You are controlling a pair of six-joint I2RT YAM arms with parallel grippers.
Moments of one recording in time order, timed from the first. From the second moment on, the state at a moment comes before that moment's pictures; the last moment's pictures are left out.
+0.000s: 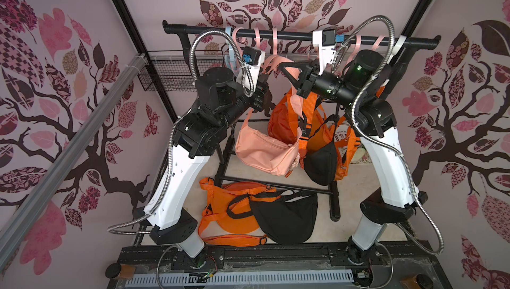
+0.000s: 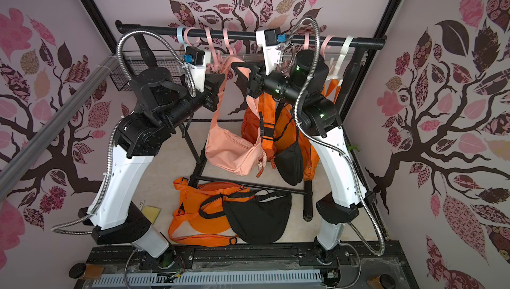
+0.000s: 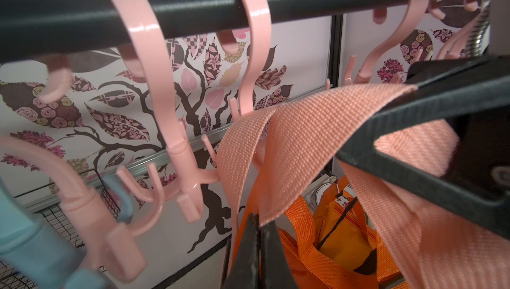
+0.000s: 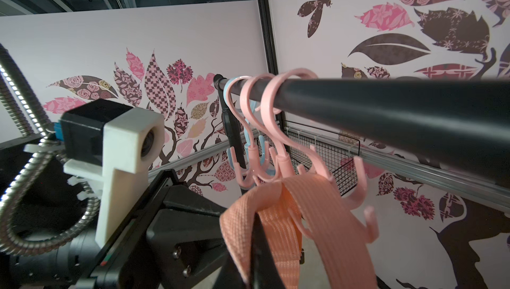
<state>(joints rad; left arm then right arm) -0.68 1.66 2.40 -0.73 -0.13 0.12 0.55 1.76 2.50 -0.51 -0.49 0.28</state>
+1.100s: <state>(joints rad) -0.67 1.62 2.25 -0.73 -0.04 0.08 0.55 1.55 2.09 -0.36 -0.44 0.30</state>
